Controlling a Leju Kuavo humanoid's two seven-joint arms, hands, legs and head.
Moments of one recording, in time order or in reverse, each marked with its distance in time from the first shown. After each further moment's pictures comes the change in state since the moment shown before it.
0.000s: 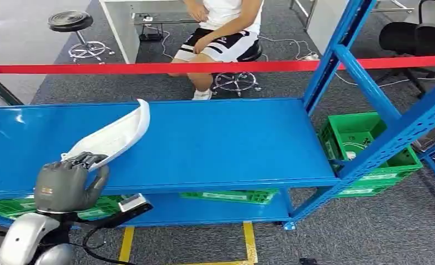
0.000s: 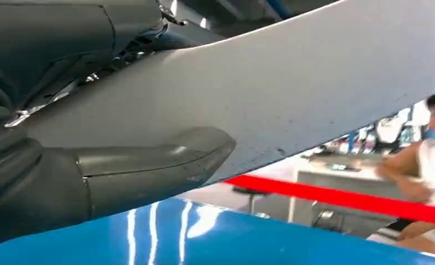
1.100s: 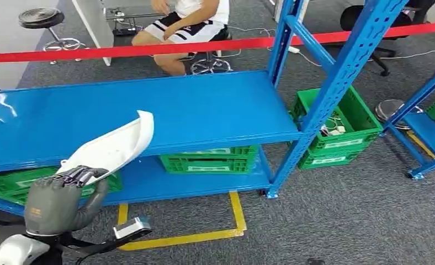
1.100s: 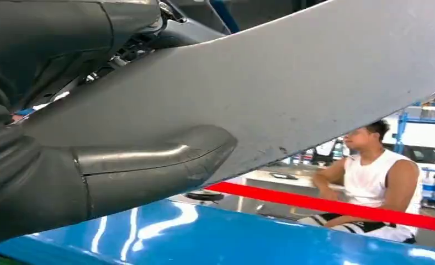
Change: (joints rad) left arm 0.084 0.069 -0.088 -0.099 0.054 0.096 0.011; right arm 0.006 0.002 -0.053 0.002 -0.018 -0.009 -0.019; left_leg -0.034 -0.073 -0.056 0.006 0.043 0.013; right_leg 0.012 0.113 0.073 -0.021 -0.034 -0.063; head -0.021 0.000
